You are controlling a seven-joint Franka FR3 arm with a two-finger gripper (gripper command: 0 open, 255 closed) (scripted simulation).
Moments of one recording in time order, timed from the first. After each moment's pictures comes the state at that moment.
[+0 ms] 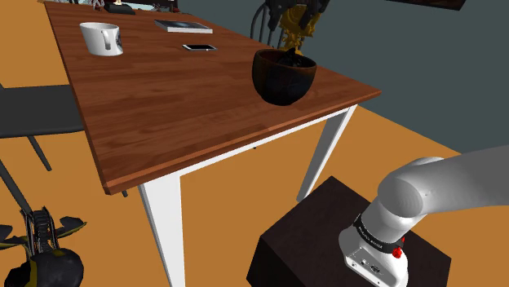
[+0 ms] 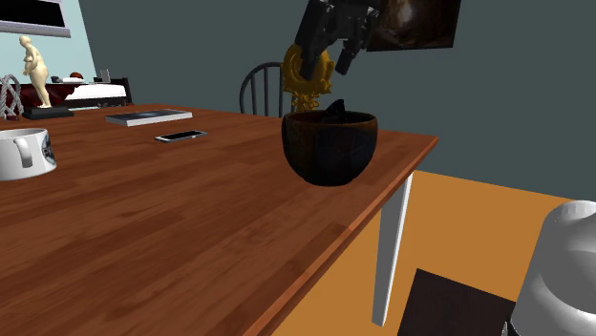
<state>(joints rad) -0.22 -0.64 0.47 -1.90 0.02 1.73 0.38</state>
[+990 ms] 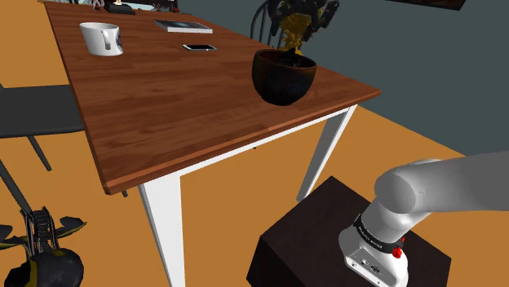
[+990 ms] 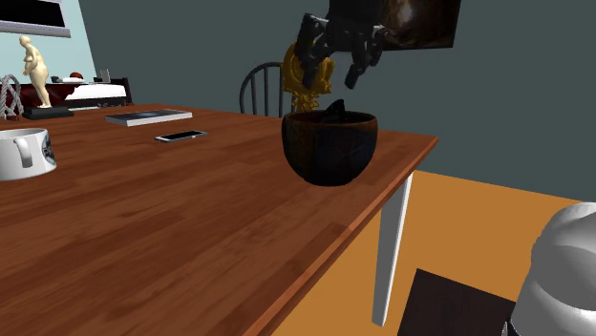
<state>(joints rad) -0.34 -0.70 0.53 -1.96 0.04 1.74 0.68</state>
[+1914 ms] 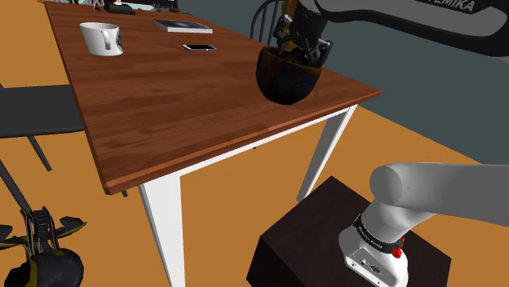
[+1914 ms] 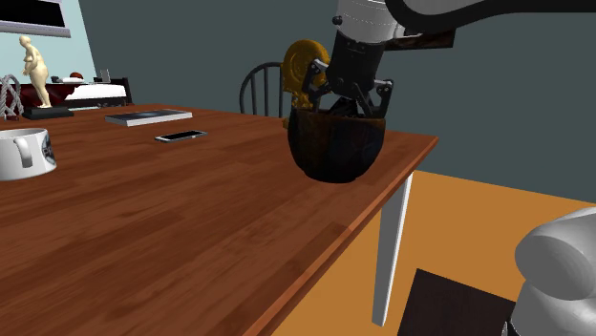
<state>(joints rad) -0.58 -0.85 0.65 -2.15 0.15 1.81 1.35</state>
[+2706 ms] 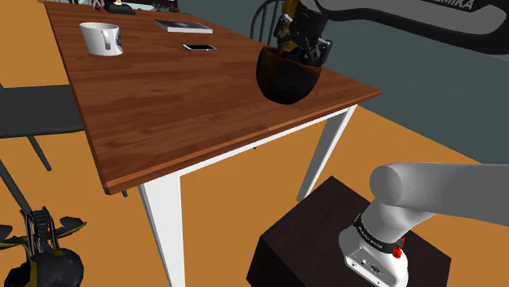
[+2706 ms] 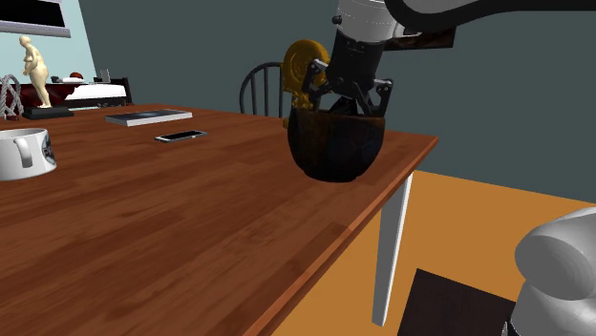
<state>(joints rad) -0.58 -0.85 0.65 -2.14 0.15 1.81 1.35</state>
